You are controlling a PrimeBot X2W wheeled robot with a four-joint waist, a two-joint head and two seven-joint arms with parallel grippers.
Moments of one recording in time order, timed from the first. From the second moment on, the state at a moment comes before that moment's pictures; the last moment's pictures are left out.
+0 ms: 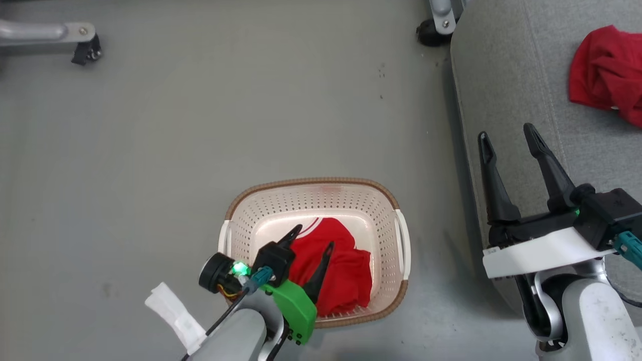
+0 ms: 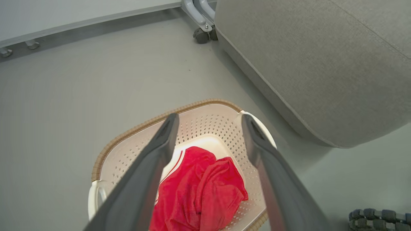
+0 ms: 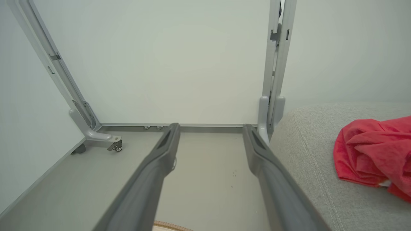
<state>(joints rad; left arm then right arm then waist) -0.41 0.05 -0.68 0.69 -0.31 -0.08 -0.26 -0.12 -0.06 0.05 -0.23 0.13 0.13 -0.03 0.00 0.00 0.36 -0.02</state>
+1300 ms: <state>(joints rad) -0.89 0.05 -1.03 1.22 -0.59 -0.07 -0.07 -0.36 -0.05 0.14 -0.13 0.24 0.13 -0.25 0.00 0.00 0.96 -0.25</state>
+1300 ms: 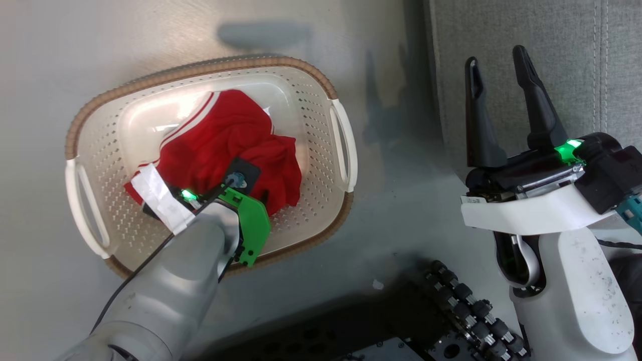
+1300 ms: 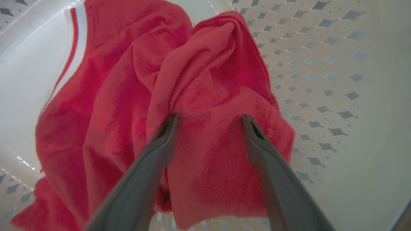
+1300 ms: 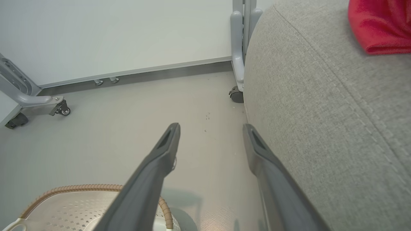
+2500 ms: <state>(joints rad) -0.95 0.10 -1.07 1.27 -0.59 0.00 0.00 -0.38 -0.05 0.17 -0.11 0.23 0.13 -0.26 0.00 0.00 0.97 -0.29</state>
